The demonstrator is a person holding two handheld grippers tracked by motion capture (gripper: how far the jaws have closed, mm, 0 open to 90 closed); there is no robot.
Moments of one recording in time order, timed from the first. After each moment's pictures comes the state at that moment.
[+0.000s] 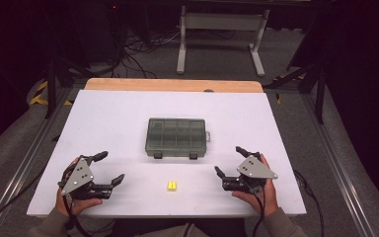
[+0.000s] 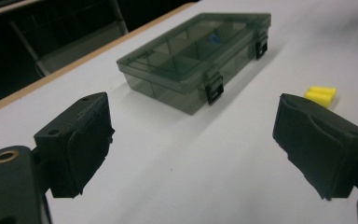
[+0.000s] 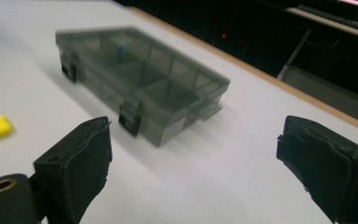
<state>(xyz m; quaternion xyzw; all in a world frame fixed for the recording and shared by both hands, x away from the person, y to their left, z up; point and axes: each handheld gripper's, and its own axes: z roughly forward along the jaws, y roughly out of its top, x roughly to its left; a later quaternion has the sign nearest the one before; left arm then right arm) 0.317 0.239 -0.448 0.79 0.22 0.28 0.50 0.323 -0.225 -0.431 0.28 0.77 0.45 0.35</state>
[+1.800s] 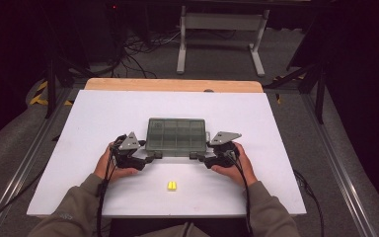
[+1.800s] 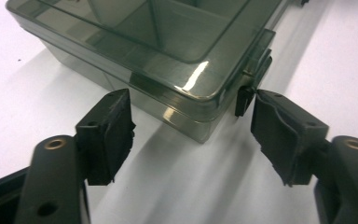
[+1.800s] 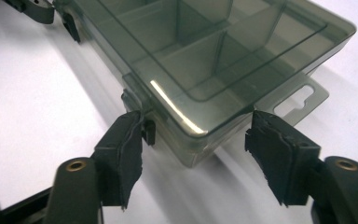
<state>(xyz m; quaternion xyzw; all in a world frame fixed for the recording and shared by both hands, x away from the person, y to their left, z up) 0.426 0.163 -0.470 0.87 0.22 0.16 0.40 0.419 -0.183 -0.450 0.28 0.86 0.39 0.17</state>
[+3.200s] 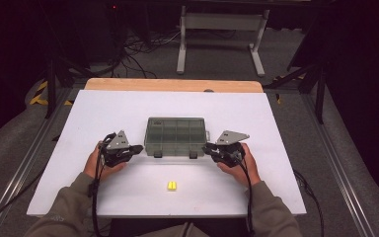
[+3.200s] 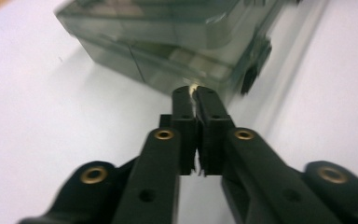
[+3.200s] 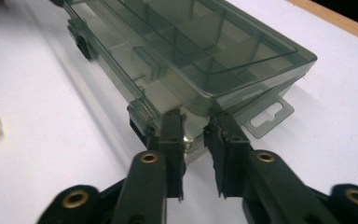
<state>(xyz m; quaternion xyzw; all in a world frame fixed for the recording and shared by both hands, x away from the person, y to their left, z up) 0.420 0.192 -0.452 0.86 0.21 0.17 0.42 0.410 -0.194 -0.433 0.26 0.85 0.42 0.20</state>
